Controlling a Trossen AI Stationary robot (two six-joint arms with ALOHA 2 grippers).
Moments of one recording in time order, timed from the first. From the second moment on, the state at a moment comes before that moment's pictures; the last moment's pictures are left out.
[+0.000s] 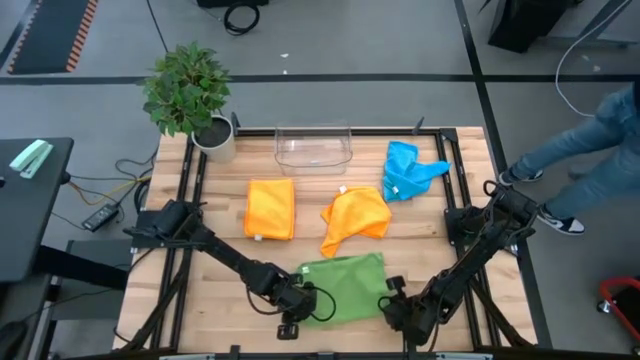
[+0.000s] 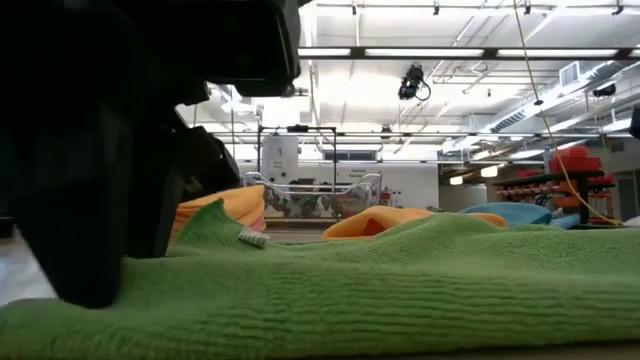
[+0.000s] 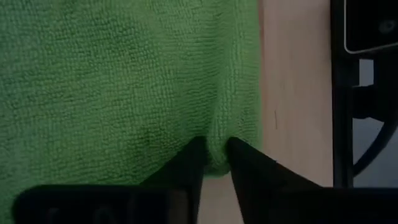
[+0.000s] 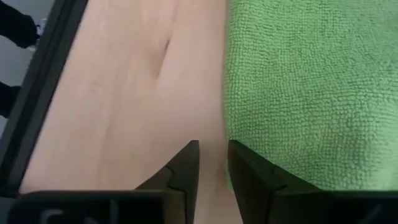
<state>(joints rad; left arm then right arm) -0.55 2.06 1.28 -0.32 0.11 -0.57 0.90 1.81 0.93 -0.29 0.28 0.60</state>
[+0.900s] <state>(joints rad) -0.60 1.90 1.27 -0.30 0.09 -0.52 0.87 1.81 0.93 -0.31 0.29 0.60</state>
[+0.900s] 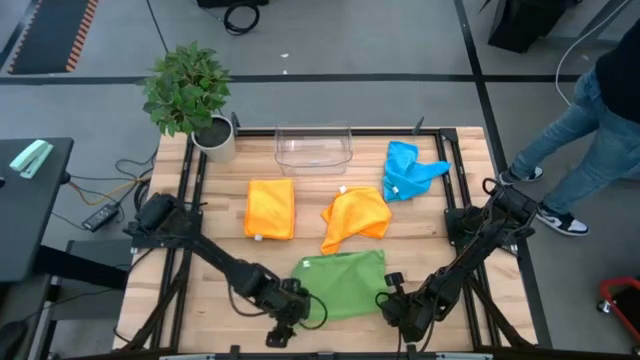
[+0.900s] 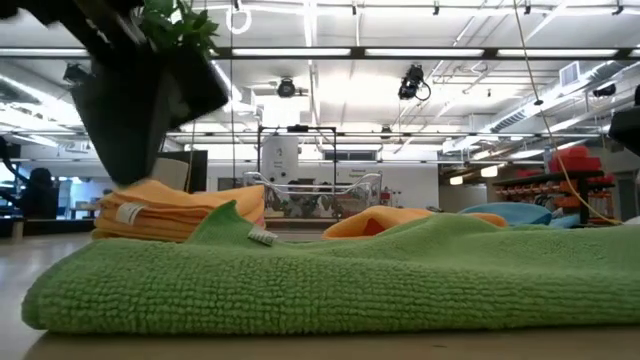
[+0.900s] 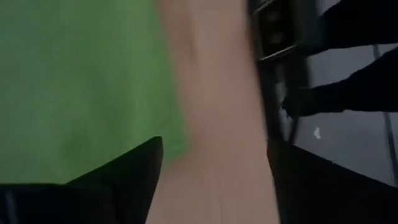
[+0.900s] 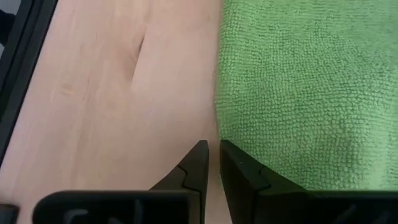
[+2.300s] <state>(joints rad) -0.67 1.99 1.26 -0.32 -0.19 -0.43 0.84 1.74 0.94 -0.35 0.22 0.66</state>
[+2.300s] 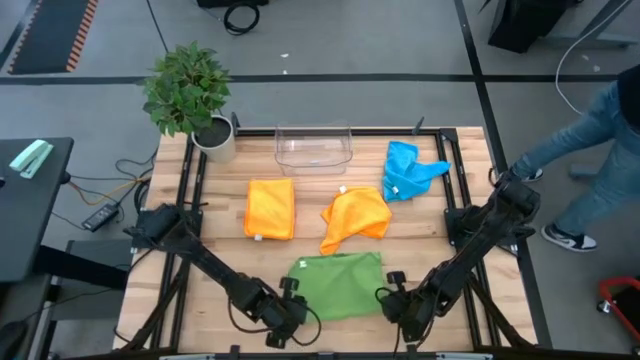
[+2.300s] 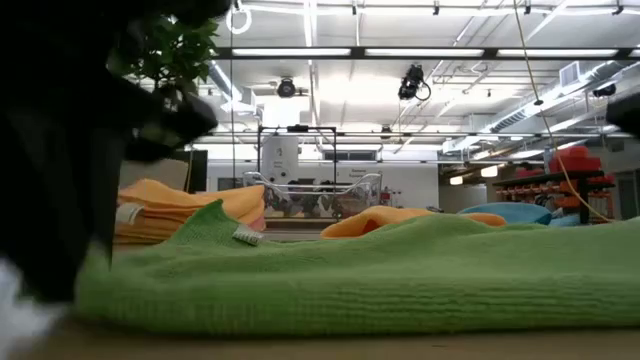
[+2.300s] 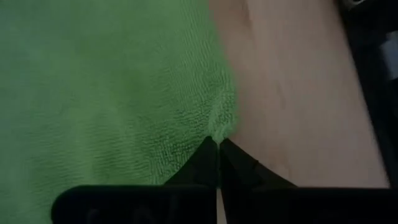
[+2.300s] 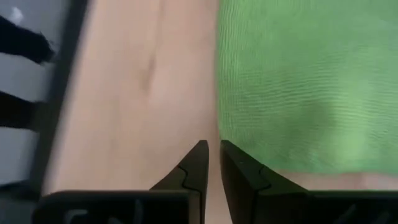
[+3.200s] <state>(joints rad) -0.52 1.77 1.27 -0.30 -0.22 -0.50 0.87 1.72 0.95 -0.25 0.46 0.68</state>
